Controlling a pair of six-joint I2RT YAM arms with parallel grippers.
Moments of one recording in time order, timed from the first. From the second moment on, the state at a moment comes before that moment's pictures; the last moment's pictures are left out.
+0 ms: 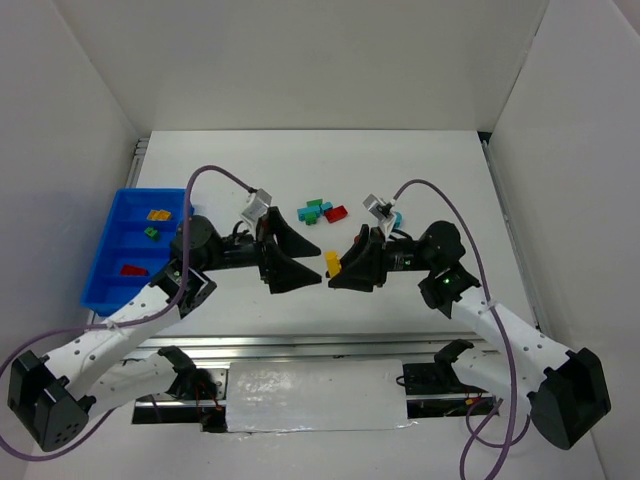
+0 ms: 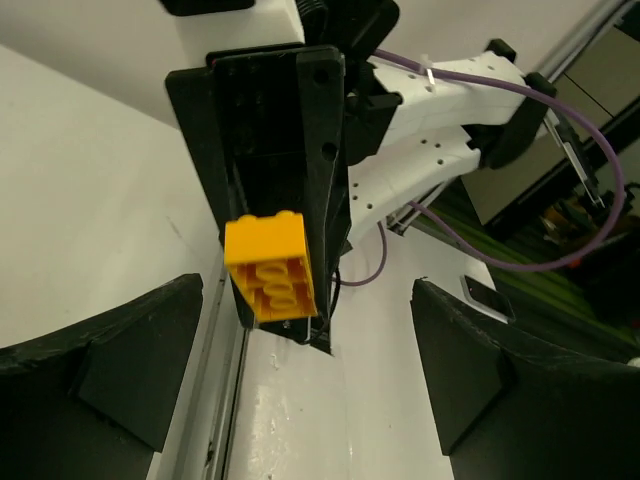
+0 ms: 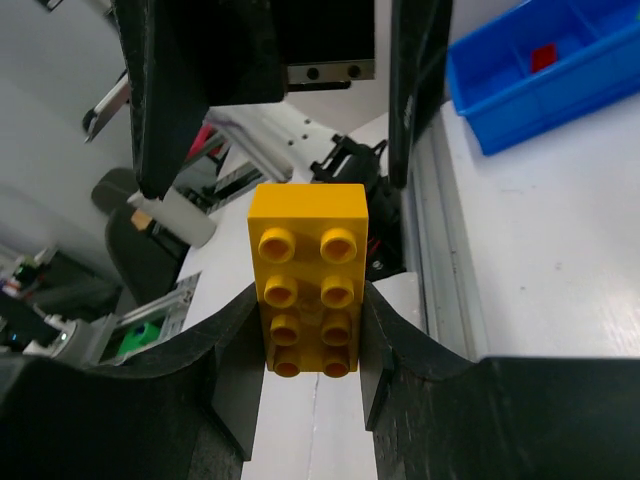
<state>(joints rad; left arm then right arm) -0.62 0.96 0.77 0.37 0.80 -0.65 0.52 0.95 0.60 0.54 -1.05 0.77</state>
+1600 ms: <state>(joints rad) 0.27 1.74 1.42 -0.41 -0.39 -0.71 0.60 1.01 0.62 0.11 -0.57 0.54</state>
